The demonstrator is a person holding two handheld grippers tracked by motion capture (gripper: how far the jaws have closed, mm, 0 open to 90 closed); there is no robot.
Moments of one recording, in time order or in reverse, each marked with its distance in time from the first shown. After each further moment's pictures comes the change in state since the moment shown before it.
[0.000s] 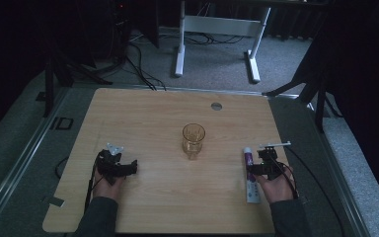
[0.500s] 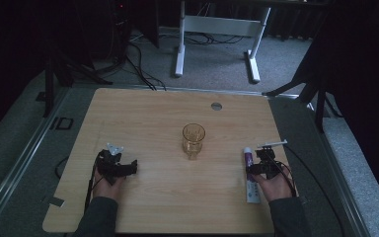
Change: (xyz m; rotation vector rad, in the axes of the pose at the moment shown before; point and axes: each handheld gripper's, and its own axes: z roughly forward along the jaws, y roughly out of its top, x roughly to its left) left arm 0.000 0.000 0.000 0.000 0.000 0.000; right arm -0.001 0.004 0.009 0.067 -0.004 0.011
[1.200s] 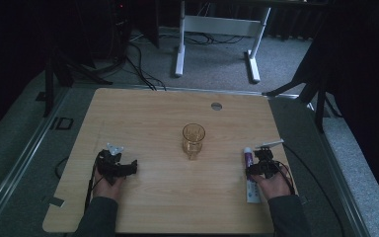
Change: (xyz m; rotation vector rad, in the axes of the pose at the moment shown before) left arm 0.000 0.000 0.000 0.000 0.000 0.000; right arm -0.003 0.004 0.013 0.075 -0.014 0.011
